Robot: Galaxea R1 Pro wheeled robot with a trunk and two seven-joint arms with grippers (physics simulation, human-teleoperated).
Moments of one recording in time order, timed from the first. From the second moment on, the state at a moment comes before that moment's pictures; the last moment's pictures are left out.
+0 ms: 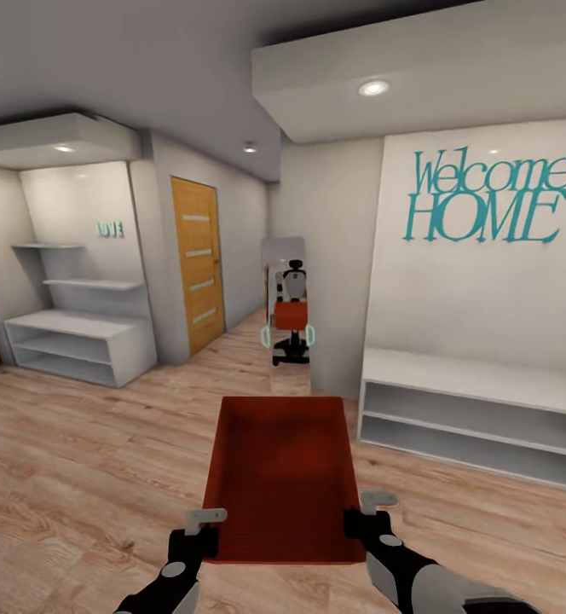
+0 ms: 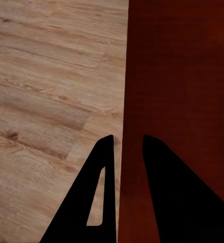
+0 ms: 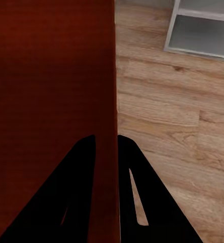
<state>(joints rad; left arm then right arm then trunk) -0.52 -0.10 -0.06 -0.22 0.03 -0.22 0.18 -0.68 0.09 0.00 -0.01 -0.01 -0.23 -0.09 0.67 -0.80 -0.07</state>
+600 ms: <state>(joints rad) -0.52 -0.10 -0.06 -0.22 0.03 -0.22 0.18 -0.68 0.09 0.00 -0.01 -0.01 -0.23 -0.09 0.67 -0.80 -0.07</state>
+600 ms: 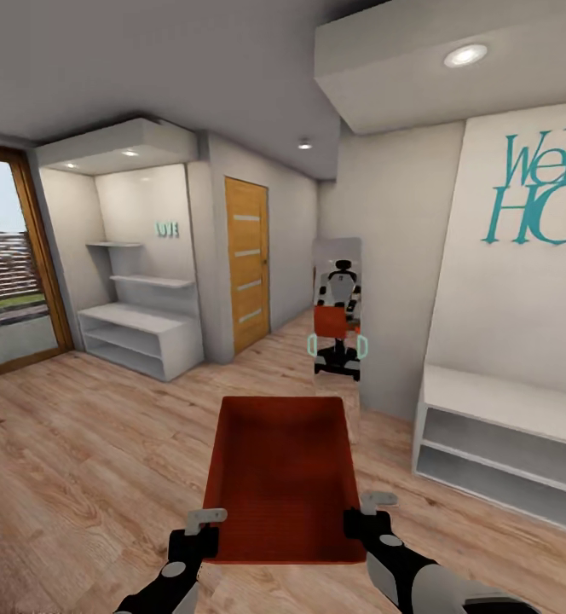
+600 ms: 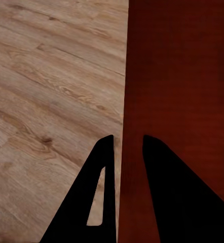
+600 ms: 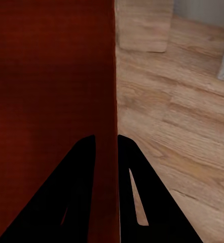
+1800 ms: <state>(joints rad) -0.52 -0.10 -0.06 -0.22 0.03 -0.22 0.18 -0.68 0.09 0.00 -0.01 -0.01 -0.23 -0.09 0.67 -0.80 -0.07</state>
